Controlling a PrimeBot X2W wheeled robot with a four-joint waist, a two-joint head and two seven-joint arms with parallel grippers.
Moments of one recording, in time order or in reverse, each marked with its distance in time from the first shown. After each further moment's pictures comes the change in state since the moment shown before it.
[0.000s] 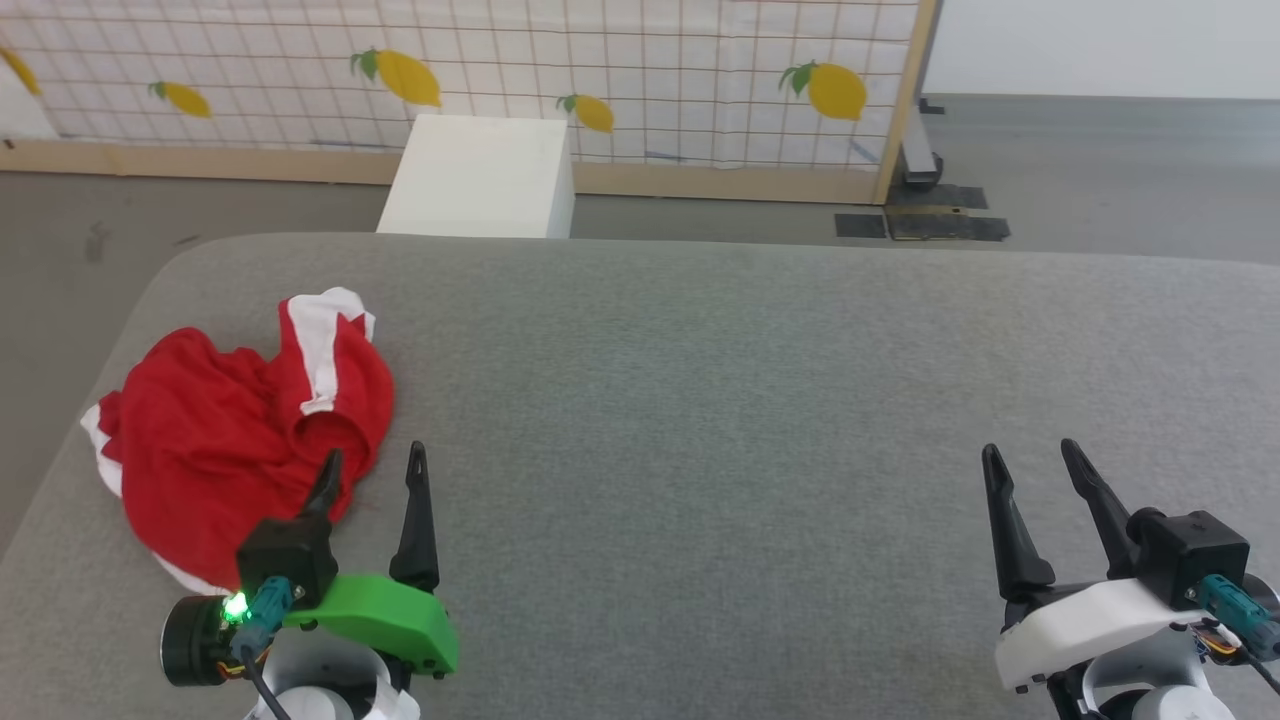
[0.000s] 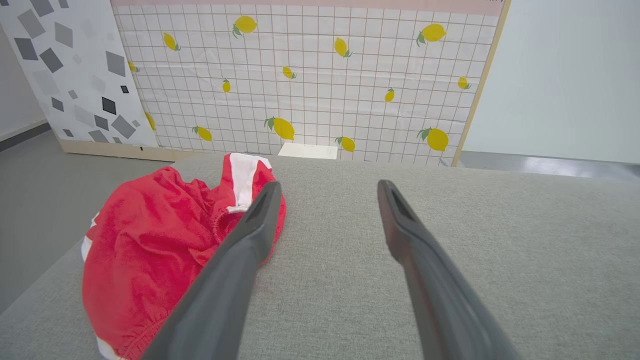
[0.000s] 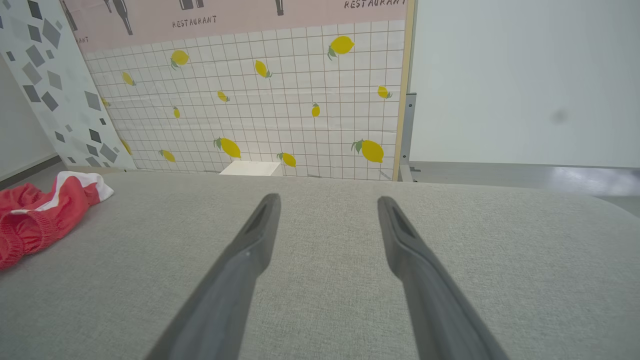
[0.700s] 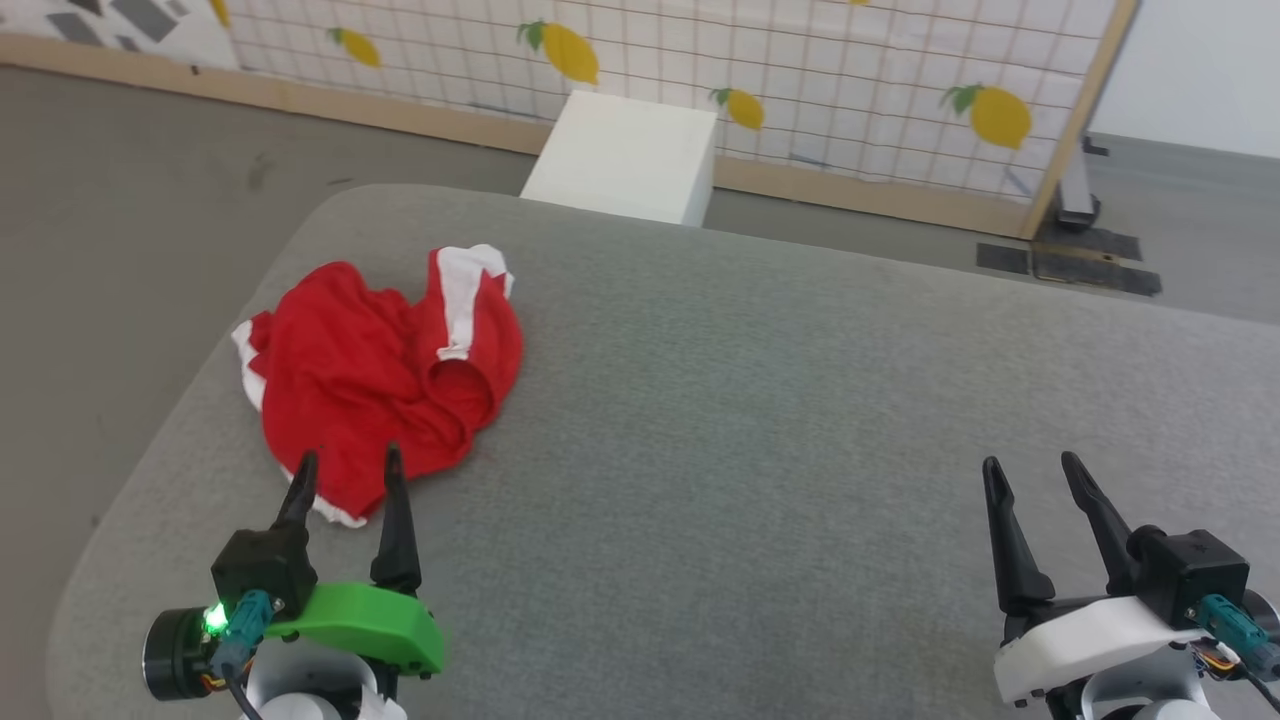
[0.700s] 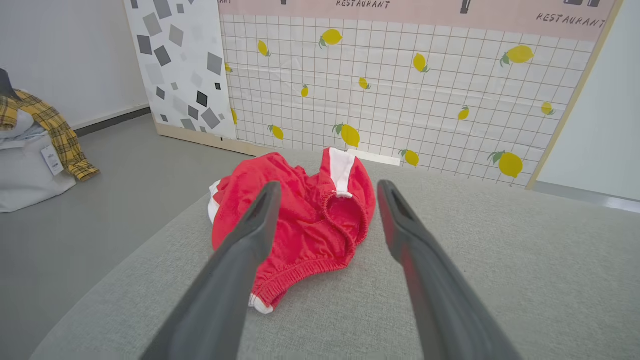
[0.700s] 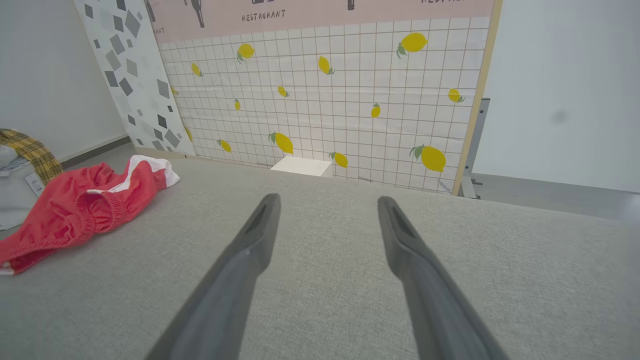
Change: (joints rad) left arm 0.008 0.000 0.021 0.000 -0.012 0.020 -0.044; right arm 0.019 0.000 0.002 0.014 -0.001 0.000 -0.044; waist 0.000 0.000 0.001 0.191
